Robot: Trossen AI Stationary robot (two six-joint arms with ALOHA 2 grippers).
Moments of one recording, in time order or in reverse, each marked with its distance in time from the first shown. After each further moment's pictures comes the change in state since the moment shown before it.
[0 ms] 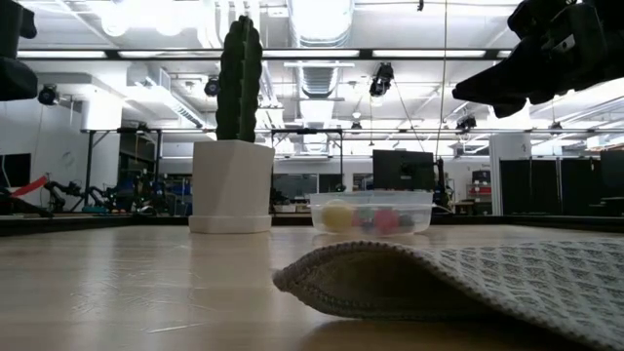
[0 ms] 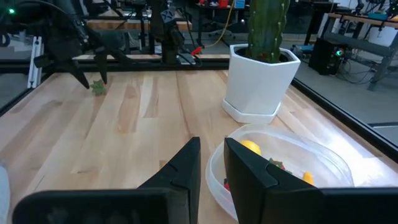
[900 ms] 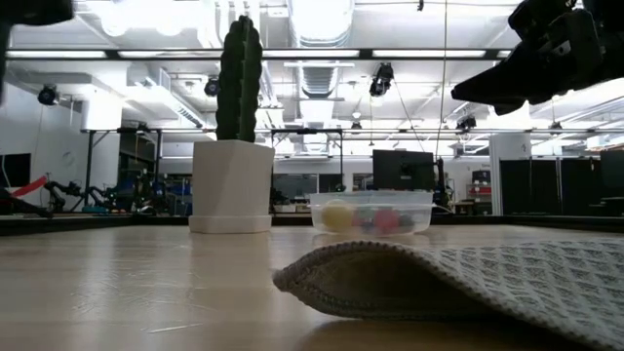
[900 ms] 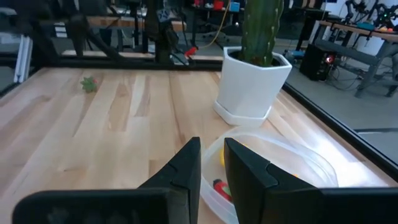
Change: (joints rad) left arm 0.051 -0.033 0.222 -0.117 -0.091 0.058; right arm 0.000 0.000 0.000 -0.003 0.028 -0.045
